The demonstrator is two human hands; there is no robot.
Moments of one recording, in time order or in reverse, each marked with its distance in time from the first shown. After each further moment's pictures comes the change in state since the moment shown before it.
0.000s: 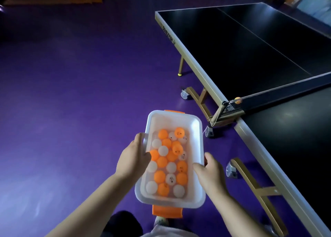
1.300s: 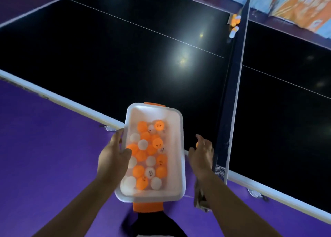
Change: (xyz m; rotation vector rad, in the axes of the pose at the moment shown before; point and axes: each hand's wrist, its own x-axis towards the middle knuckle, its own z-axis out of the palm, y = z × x) left_hand 0.527 0.264 0.102 -0.079 -0.508 0.406; right_hand 0.462 -0.074 -0.055 -0.014 0.549 0.679
